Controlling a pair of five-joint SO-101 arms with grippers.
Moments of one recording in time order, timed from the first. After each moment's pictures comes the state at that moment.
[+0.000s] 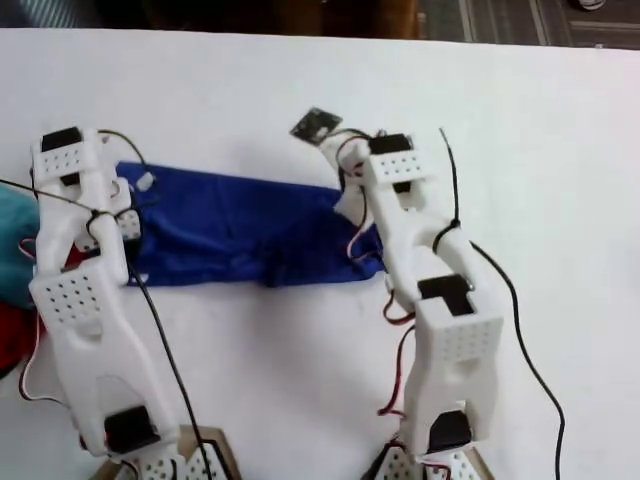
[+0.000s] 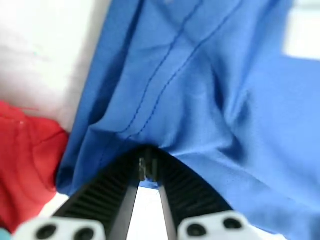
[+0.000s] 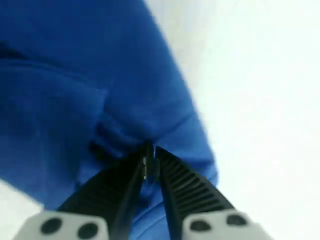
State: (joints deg) left arm -27.5 54.2 -35.6 101.5 4.4; right arm -13.9 30.8 -12.9 68.1 41.6
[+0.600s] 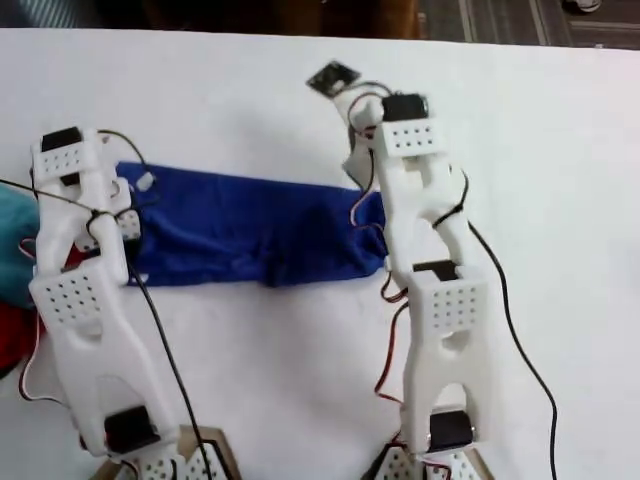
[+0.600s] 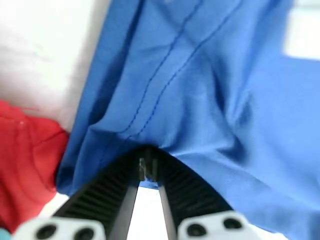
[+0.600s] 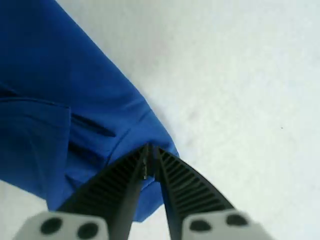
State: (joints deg) left arm -27.5 54.2 -35.6 101.5 4.4; right arm -12.1 43.4 -52.0 92.2 36.5
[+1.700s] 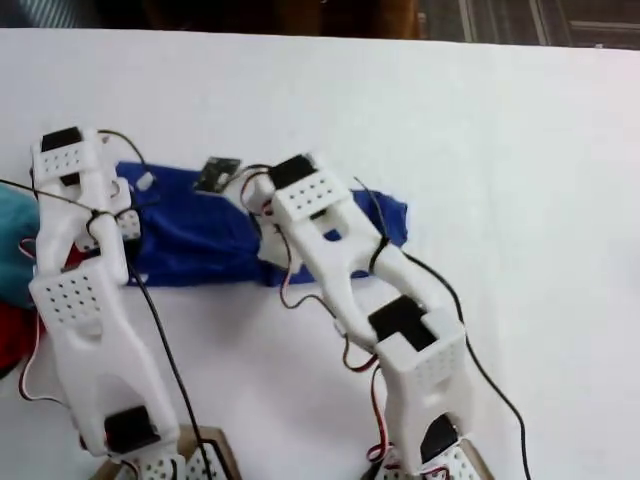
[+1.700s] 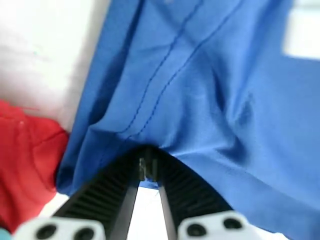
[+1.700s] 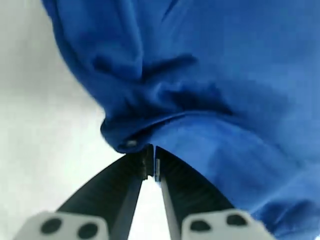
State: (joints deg) left arm -27.5 54.2 -35.6 101.5 4.4; right arm -36.0 24.7 -11.4 80.1 35.9
